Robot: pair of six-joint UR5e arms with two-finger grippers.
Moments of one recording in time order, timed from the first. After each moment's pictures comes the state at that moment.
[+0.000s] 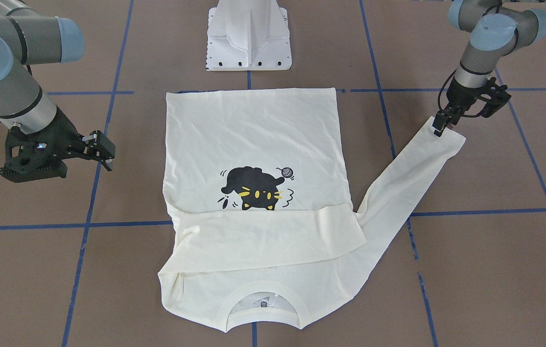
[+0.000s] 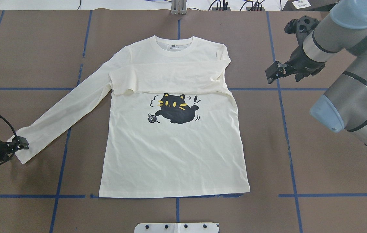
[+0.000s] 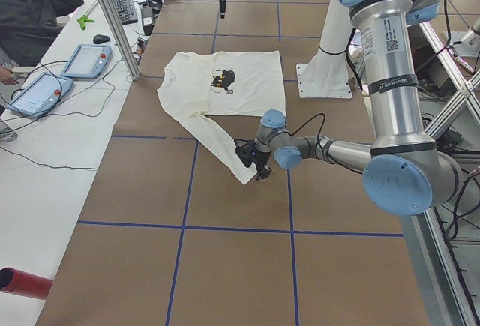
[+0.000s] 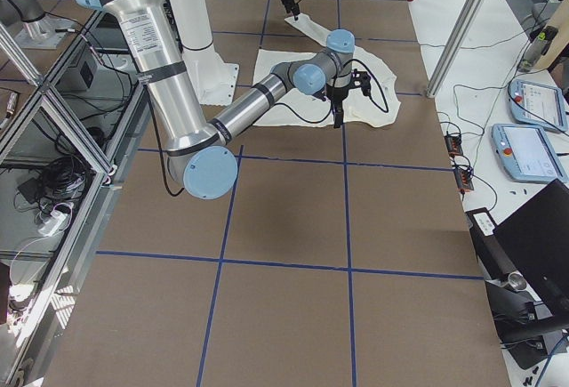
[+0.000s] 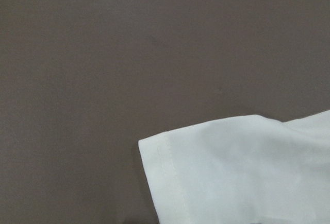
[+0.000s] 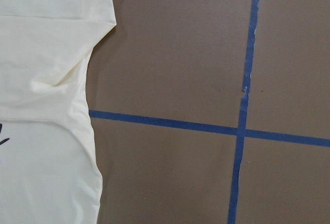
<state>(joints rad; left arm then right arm) -0.58 -1.31 -1.84 -2.27 -1.74 -1.73 0.93 -1.19 1.84 -1.57 2.14 0.76</state>
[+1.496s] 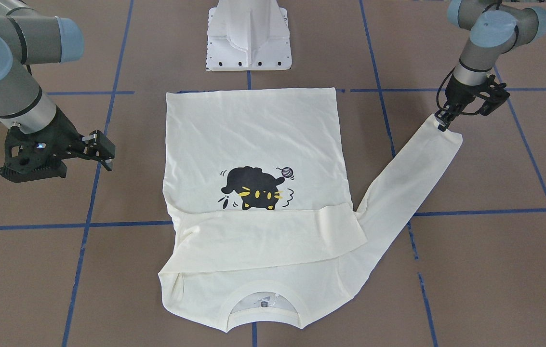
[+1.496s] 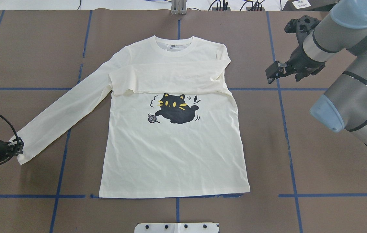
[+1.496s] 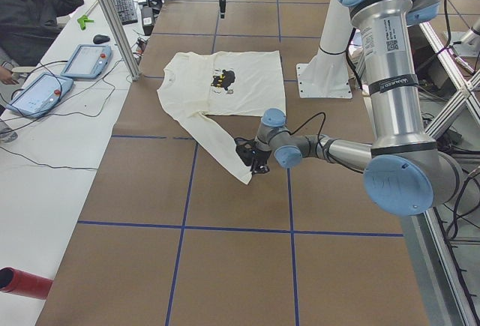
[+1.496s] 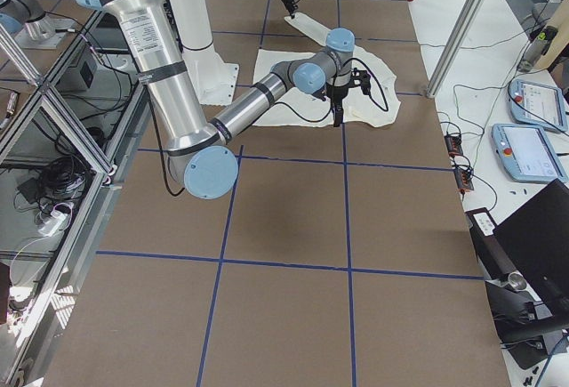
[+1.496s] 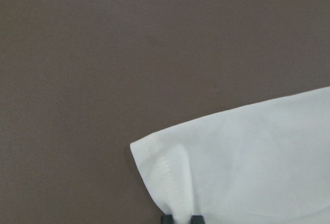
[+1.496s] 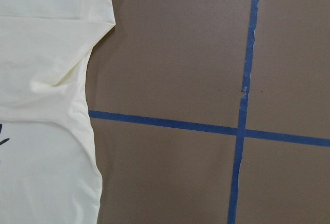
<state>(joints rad) -0.58 -1.31 -1.88 -2.26 -1.75 -1.73 0.93 -1.19 1.84 -1.58 2.14 0.76</state>
